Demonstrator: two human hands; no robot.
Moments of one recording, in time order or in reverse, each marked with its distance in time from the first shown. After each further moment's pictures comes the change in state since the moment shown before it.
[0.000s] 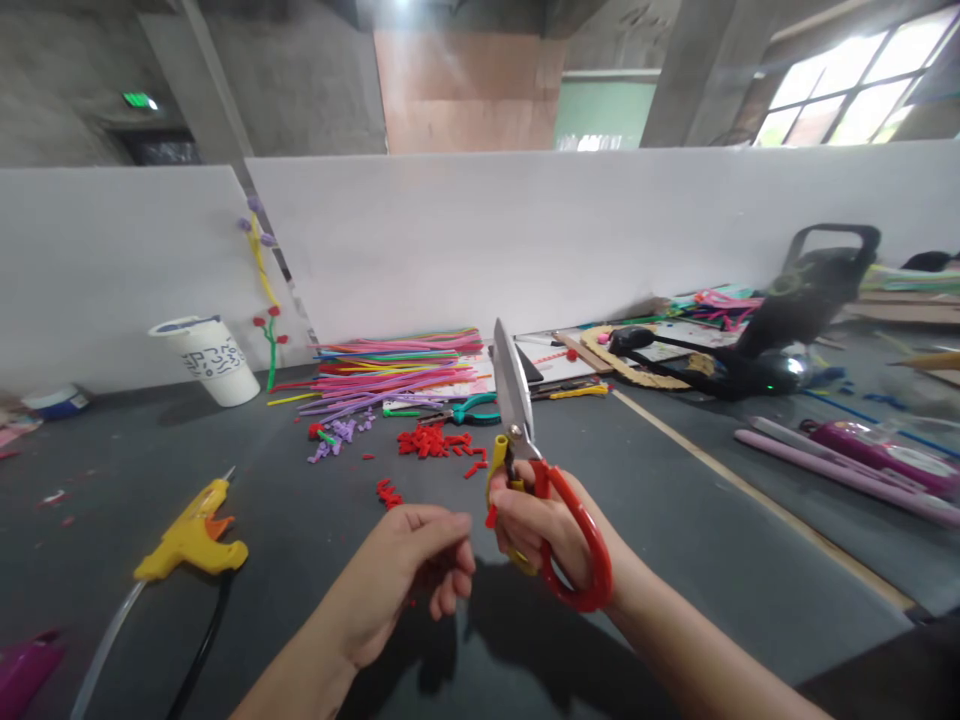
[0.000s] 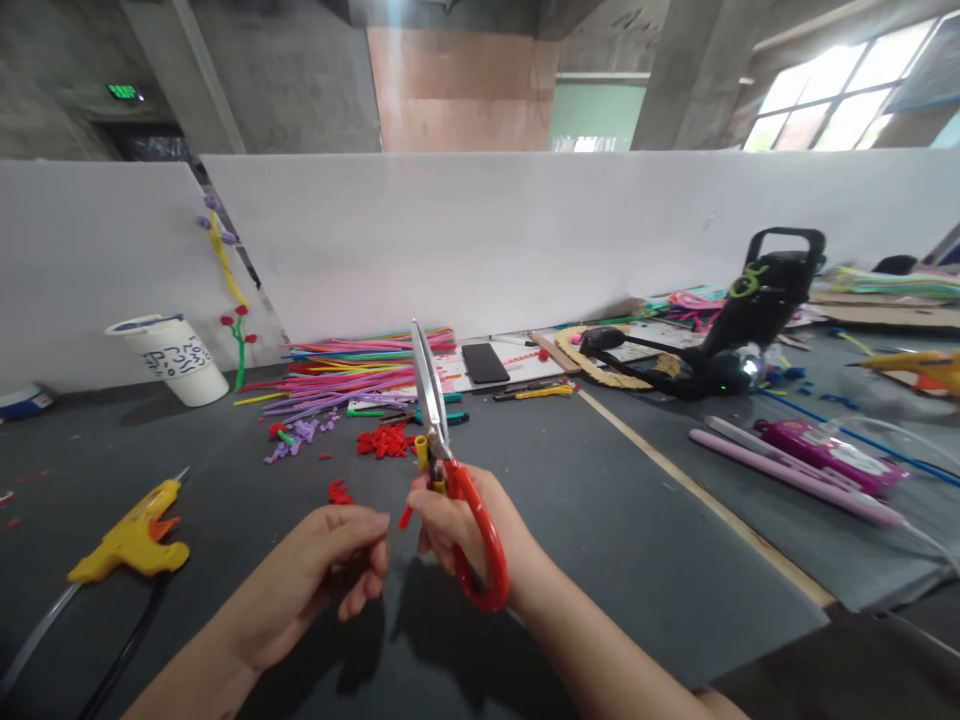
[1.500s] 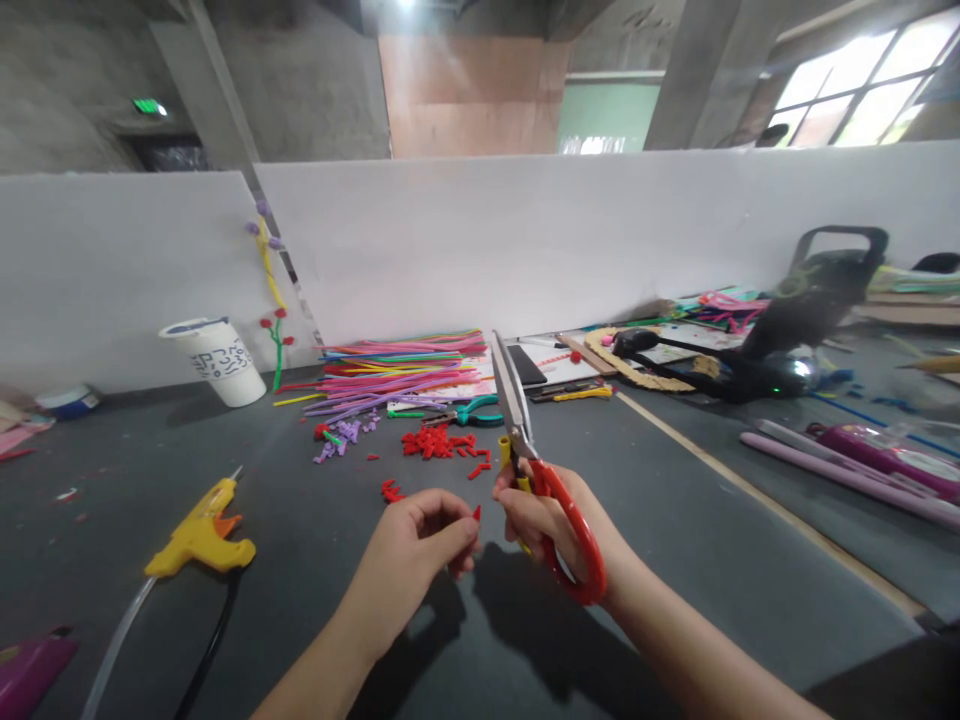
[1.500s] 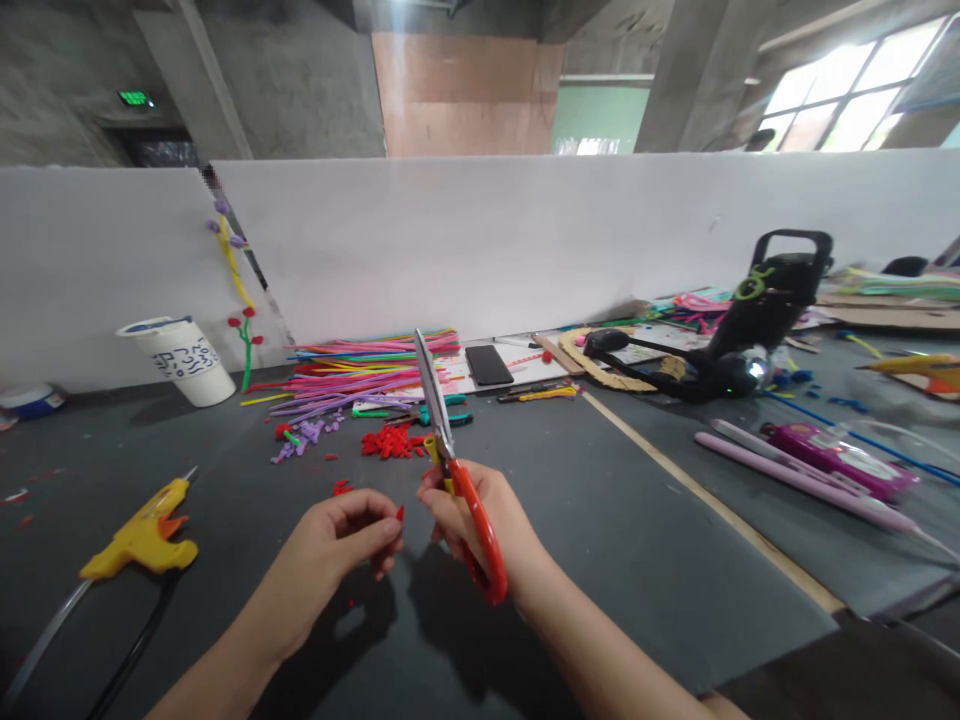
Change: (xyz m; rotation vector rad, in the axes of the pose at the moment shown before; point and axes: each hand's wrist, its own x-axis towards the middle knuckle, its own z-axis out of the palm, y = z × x) left_hand 0.005 -0.001 0.003 0.137 0.178 0.207; right_hand 0.004 0.002 -0.001 -0.113 0.110 0.085
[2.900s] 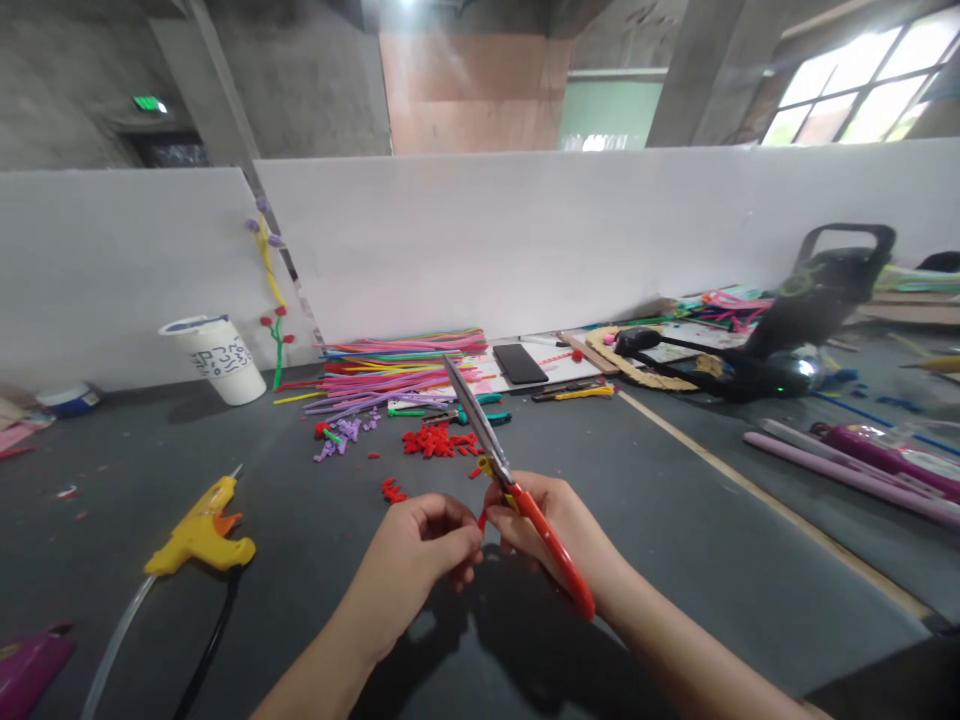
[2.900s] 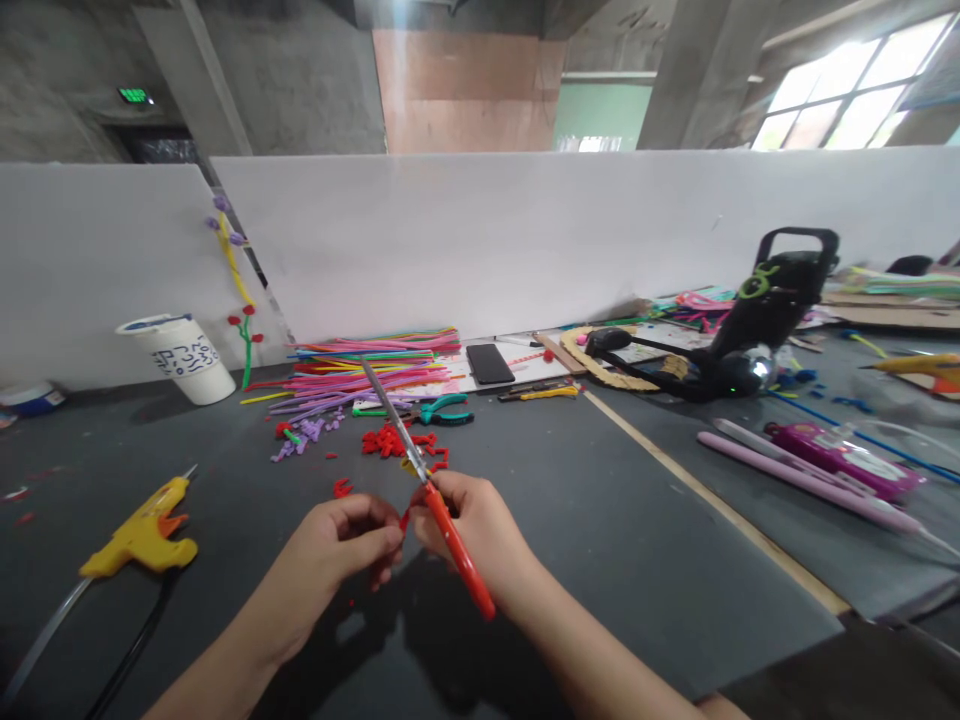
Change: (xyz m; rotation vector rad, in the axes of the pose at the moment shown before) left_hand -0.004 0.005 0.004 0.030 0.039 -0.049; right_hand 0.001 0.005 0.004 -0.081 -0.073 -0.010
